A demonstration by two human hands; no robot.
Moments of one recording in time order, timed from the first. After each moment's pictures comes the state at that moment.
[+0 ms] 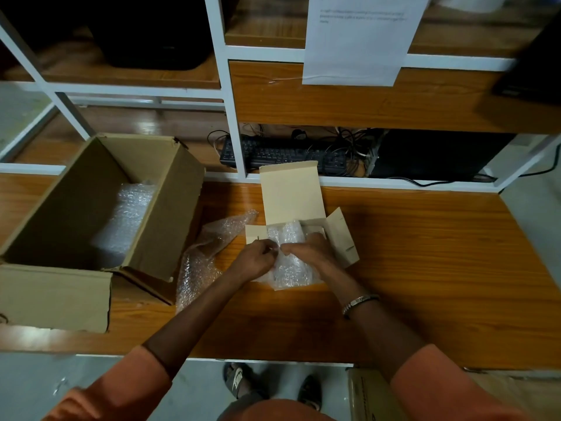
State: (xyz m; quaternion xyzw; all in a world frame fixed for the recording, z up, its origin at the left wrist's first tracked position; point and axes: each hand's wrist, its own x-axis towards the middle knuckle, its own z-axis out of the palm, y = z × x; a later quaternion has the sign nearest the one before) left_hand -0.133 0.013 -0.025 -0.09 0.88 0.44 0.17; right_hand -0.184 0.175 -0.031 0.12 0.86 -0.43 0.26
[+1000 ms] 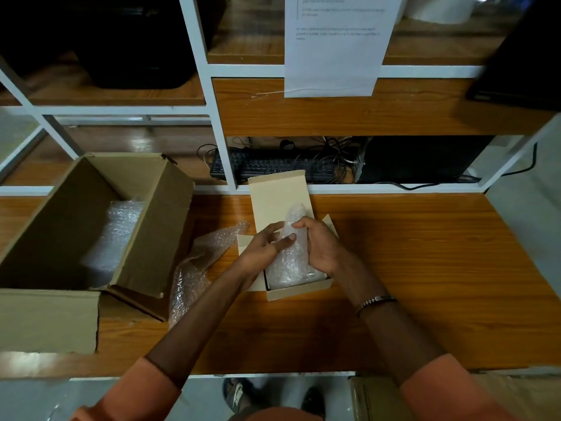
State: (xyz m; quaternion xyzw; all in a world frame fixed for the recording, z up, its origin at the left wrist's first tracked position) left_hand -0.157 0.042 0.002 -0.12 0.69 0.69 0.17; right_hand -0.212 0.205 -0.003 0.12 0.50 -0.77 0.38
